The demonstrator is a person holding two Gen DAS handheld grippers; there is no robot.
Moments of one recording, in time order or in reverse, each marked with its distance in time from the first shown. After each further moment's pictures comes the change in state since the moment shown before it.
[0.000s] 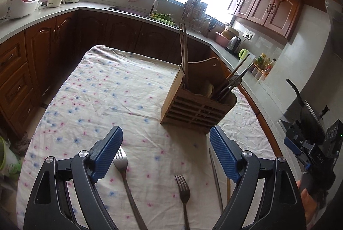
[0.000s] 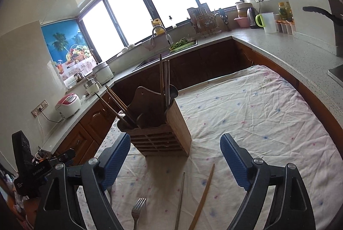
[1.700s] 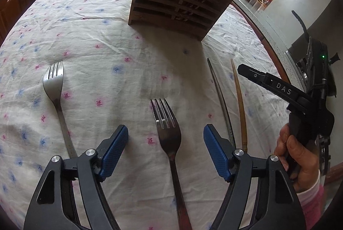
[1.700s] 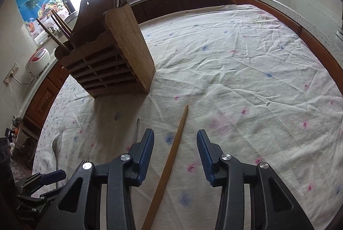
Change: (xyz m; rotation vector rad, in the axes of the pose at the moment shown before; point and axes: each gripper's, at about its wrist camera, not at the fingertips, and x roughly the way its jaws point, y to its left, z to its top) left arm 0.105 -0.038 -0.091 0.093 0.456 -0.038; right arm 0.110 -0.034 -0.068 -0.042 0.358 -0.160
